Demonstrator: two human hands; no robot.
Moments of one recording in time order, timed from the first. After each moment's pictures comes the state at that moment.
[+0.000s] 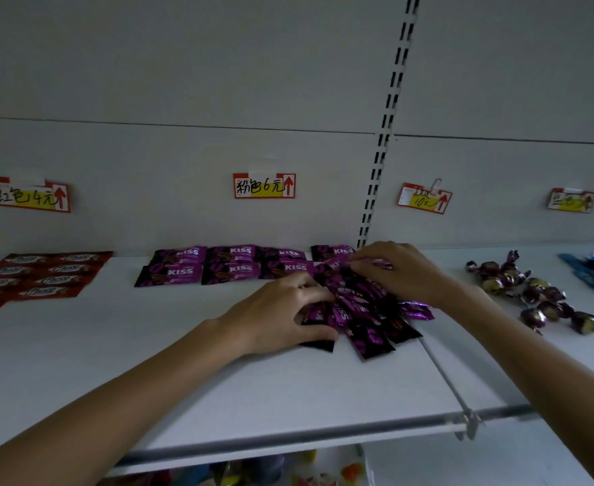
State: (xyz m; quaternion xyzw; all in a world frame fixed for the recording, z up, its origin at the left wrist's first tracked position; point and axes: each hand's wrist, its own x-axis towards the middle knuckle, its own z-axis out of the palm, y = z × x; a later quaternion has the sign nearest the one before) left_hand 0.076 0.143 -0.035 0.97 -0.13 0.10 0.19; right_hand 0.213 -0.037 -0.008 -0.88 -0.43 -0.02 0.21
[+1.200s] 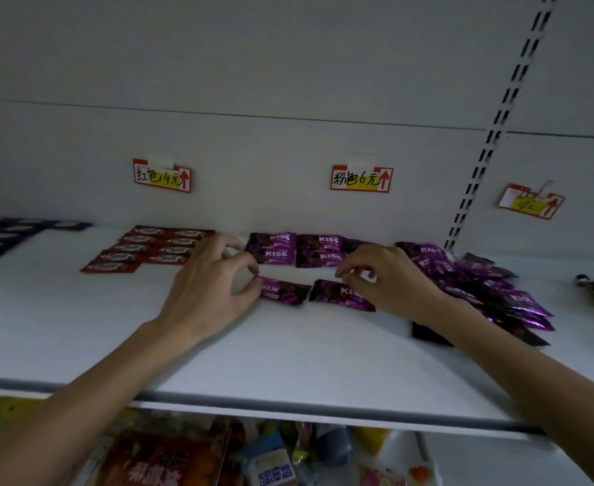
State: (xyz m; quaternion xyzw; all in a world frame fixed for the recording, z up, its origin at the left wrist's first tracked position) left_hand -0.041 0.259 -0.040 0.93 0.14 0.32 0.09; right_hand 0.128 0.070 -0.018 -0.80 -0.55 -0.06 0.25
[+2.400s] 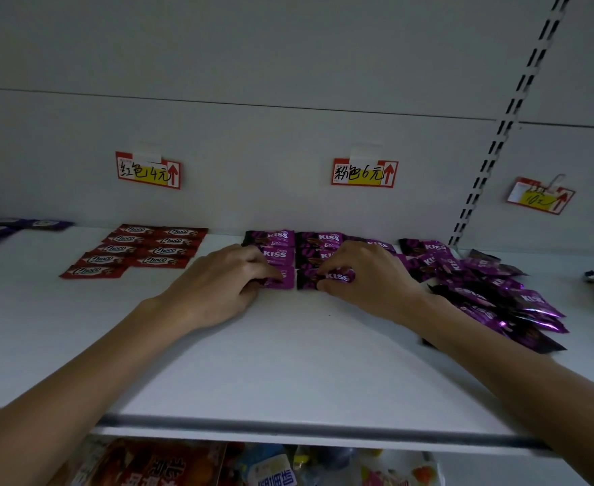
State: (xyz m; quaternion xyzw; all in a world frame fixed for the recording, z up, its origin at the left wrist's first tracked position) left_hand -0.013 0.285 -0.036 0.99 0.02 0.15 0.06; right_hand 0.124 0.100 -0.023 -0.84 -0.50 -0.06 0.19
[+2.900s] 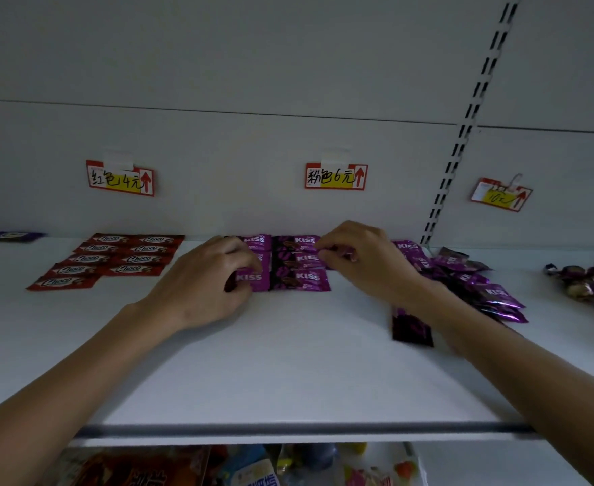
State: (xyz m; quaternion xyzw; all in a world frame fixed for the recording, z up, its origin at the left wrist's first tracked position) left_hand -0.005 0.275 -0.031 0.97 0.01 0.23 0.10; right_hand 0.142 0.080 -0.009 -0.81 -0.51 -0.09 0.28
